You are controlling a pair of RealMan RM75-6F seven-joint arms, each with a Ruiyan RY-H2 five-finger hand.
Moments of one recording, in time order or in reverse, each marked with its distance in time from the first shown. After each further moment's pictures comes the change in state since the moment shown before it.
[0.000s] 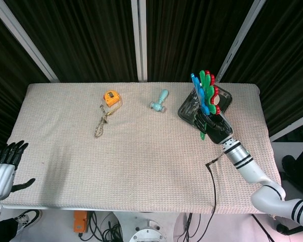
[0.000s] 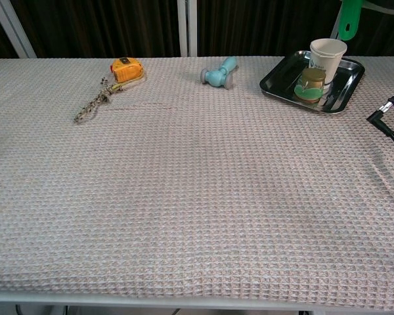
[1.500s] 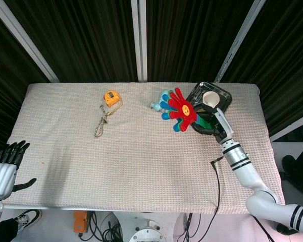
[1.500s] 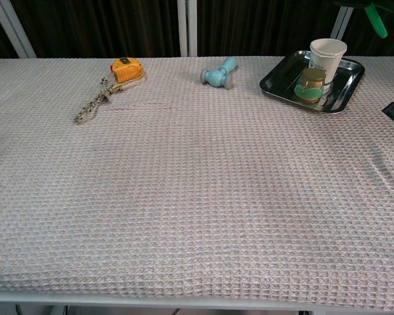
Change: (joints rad) left arm -0.004 -0.005 0.001 0.003 0.002 -0.003 0.003; right arm -0.037 0.006 0.069 -0.177 0.325 -0.041 -0.932
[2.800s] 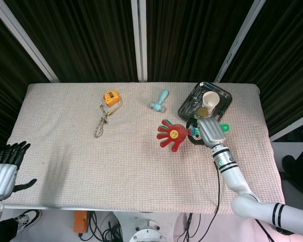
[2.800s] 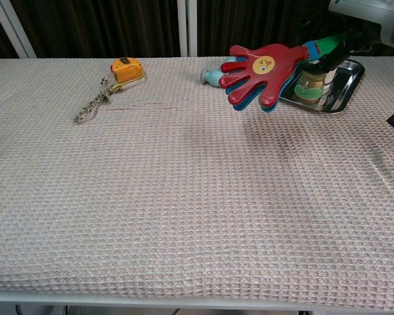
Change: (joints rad) left arm -0.004 -0.005 0.003 0.010 -0.003 -0.011 -0.016; right arm 0.101 -0.133 -0.129 0.034 0.254 0.133 -1.423
